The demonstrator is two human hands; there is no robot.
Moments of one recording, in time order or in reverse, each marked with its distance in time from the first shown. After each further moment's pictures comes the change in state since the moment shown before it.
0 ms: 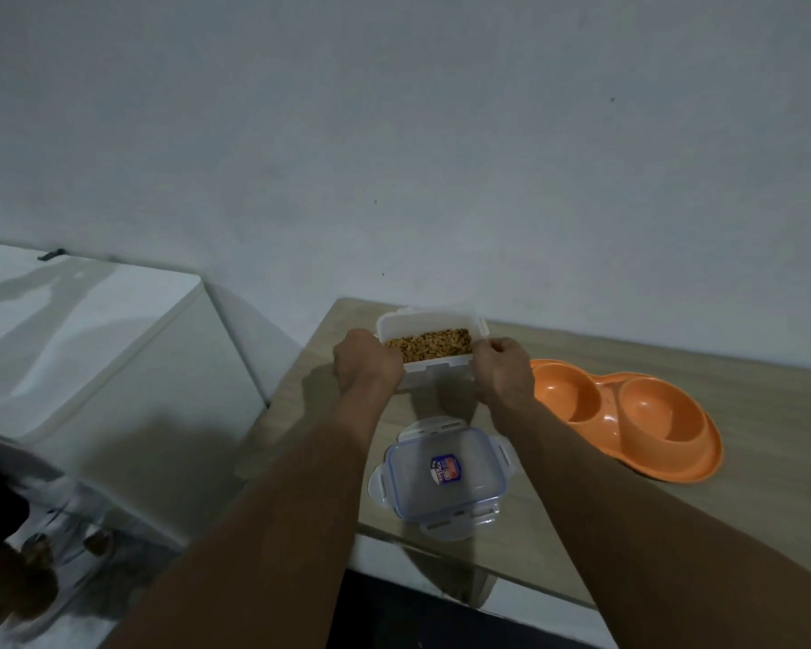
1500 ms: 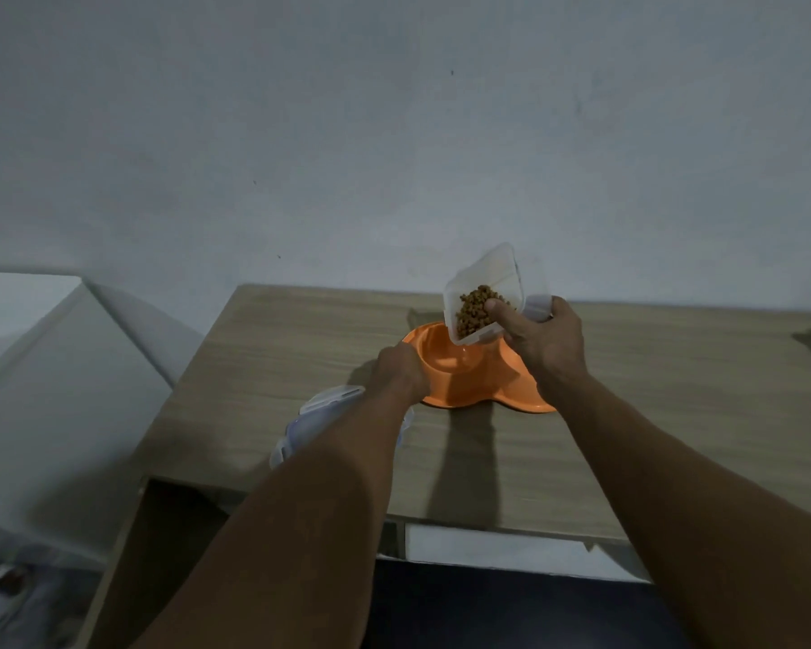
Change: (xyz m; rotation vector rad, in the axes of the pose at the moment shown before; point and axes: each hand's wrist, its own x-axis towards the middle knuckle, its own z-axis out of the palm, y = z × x) left_hand -0.081 0.037 0.124 0.415 -0.413 0.370; right_hand -0.002 0.037 -0.177 0.210 0.210 -0.147
